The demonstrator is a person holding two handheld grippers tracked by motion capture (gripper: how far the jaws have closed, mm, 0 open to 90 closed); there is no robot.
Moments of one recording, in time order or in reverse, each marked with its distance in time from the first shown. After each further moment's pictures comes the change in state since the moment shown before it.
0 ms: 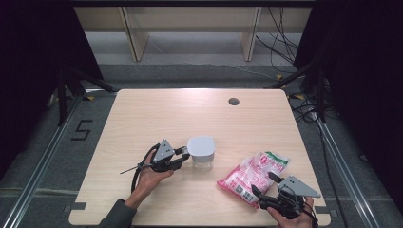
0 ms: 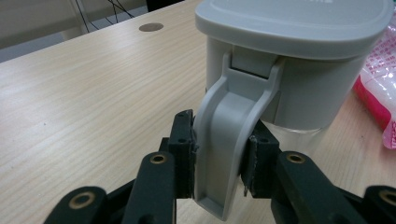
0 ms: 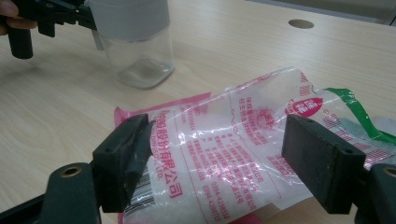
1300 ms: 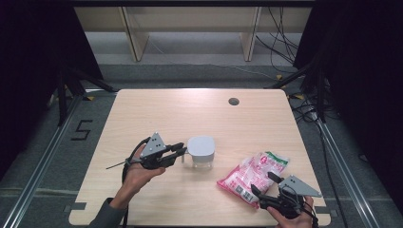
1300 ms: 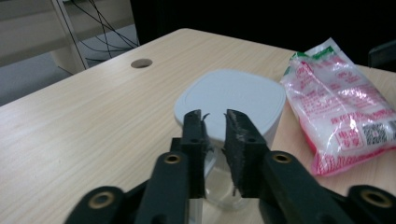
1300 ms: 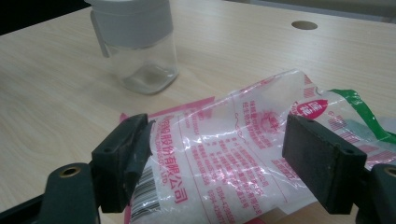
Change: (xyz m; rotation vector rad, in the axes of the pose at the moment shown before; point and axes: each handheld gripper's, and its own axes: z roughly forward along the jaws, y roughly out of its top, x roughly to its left) left arm -0.008 0.053 -0.046 -0.042 -0.055 0.017; right arm -0.002 0.001 0.002 -0.034 0.018 0.000
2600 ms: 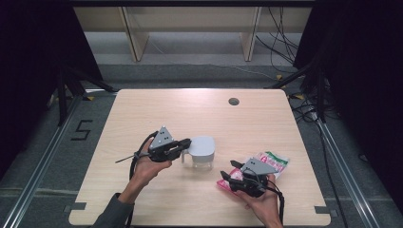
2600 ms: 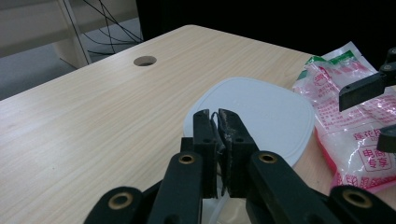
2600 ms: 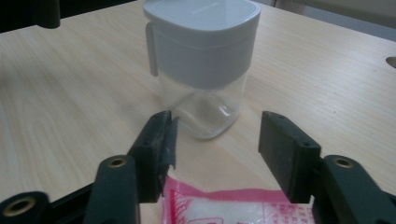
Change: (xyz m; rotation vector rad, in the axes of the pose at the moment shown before) left arm 0.008 0.005 0.025 0.022 0.013 -0.001; right arm 0.033 0.039 0.079 0.043 0.167 -0.161
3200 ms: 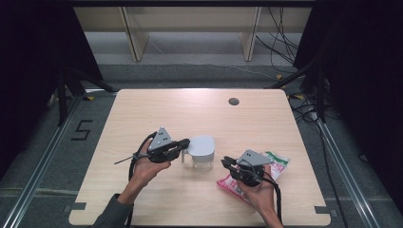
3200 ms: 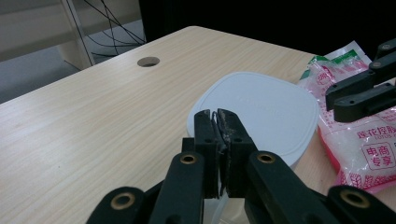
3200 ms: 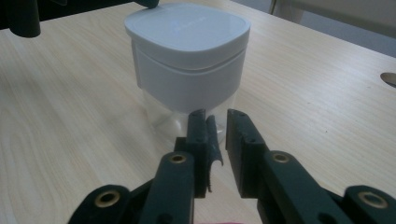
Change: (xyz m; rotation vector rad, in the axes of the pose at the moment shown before) left arm 0.000 -0.003 -0.003 -0.007 0.013 -0.015; right arm -0.010 0.015 0.014 -0.002 -0.018 -0.032
